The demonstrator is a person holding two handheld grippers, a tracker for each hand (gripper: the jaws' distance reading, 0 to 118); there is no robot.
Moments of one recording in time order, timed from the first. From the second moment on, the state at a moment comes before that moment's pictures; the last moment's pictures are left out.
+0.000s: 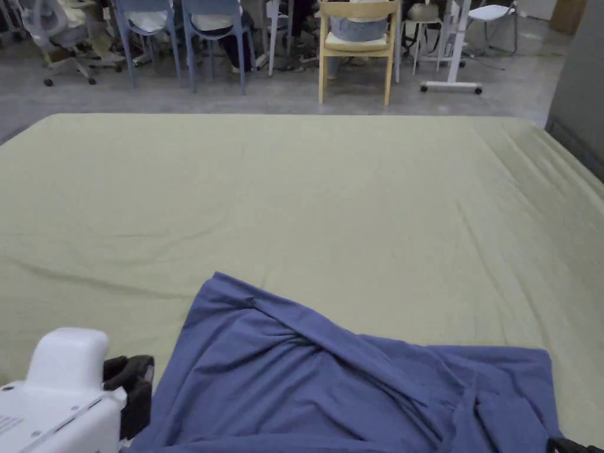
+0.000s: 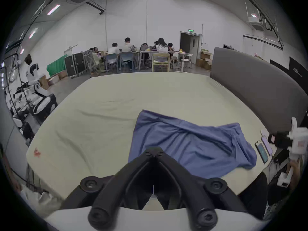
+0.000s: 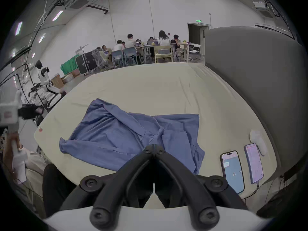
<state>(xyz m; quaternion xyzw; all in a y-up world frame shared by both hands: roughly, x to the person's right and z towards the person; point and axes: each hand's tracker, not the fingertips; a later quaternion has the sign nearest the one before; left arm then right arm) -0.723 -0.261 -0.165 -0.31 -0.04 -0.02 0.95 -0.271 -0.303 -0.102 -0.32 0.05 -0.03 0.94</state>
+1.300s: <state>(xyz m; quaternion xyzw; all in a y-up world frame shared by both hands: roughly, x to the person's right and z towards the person) -0.733 -0.331 -0.418 -0.37 -0.10 0.09 0.92 -0.161 -0.441 -0.396 -0.55 -0.08 -0.09 0.83</state>
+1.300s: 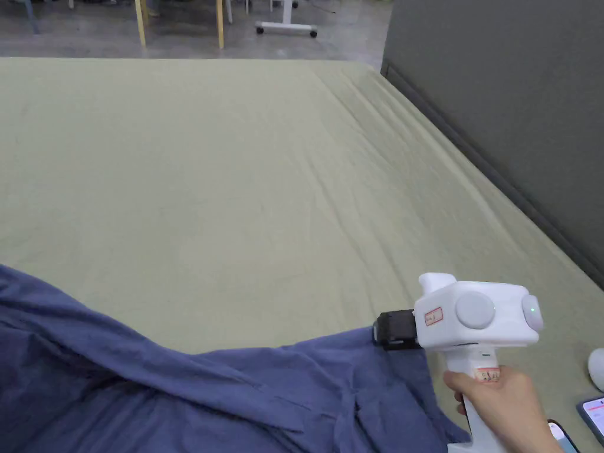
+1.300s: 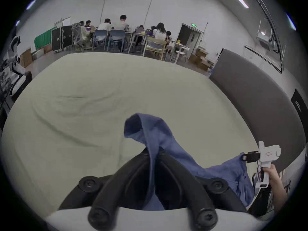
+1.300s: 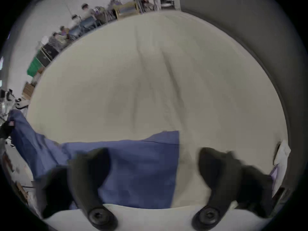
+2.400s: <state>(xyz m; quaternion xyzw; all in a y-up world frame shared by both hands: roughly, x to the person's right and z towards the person) -0.761 0.089 -0.383 -0.04 -0.05 0.00 1.00 -0.217 0.102 -0.362 -0.07 0.04 -0.02 1.00</state>
